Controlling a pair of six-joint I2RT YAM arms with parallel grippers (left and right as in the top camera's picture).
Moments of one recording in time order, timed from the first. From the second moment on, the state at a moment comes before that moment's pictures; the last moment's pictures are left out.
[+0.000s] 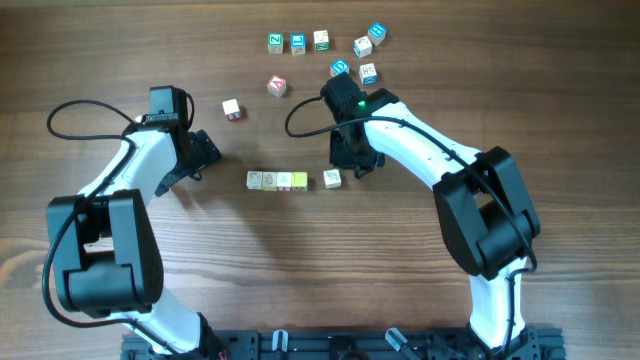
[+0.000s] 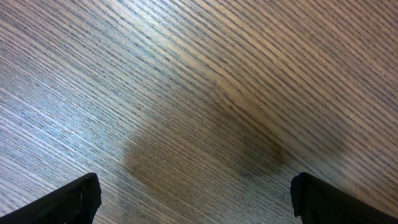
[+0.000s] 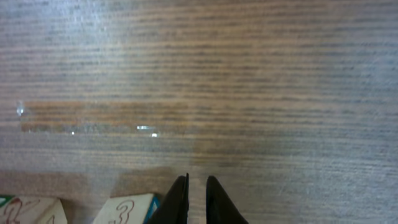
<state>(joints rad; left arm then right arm) 0.07 1.82 1.08 -0.61 -0.19 -0.53 0.56 2.12 1.54 -0.88 -0.03 0.58</state>
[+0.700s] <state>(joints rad) 0.07 1.82 1.08 -0.61 -0.19 -0.53 0.61 2.12 1.54 -0.91 -0.15 0.58</state>
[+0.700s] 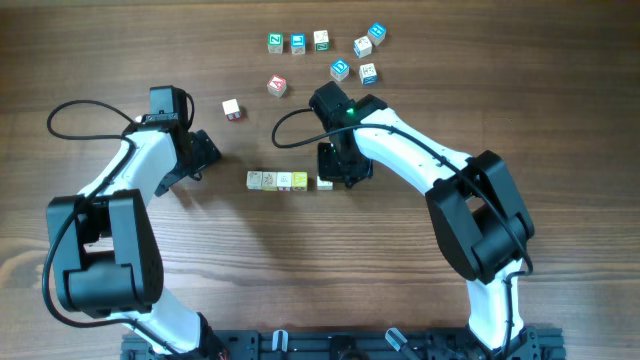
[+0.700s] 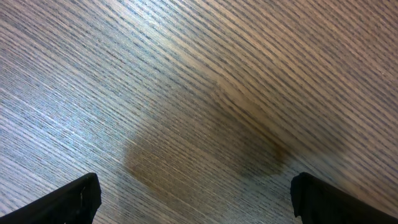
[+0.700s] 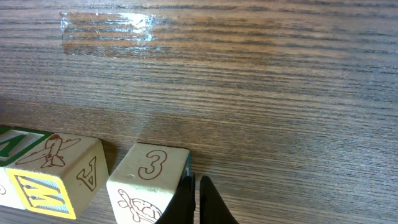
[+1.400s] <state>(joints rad) 0.07 1.82 1.08 -0.61 -0.19 -0.53 0.61 2.12 1.54 -0.81 -0.02 0.58</state>
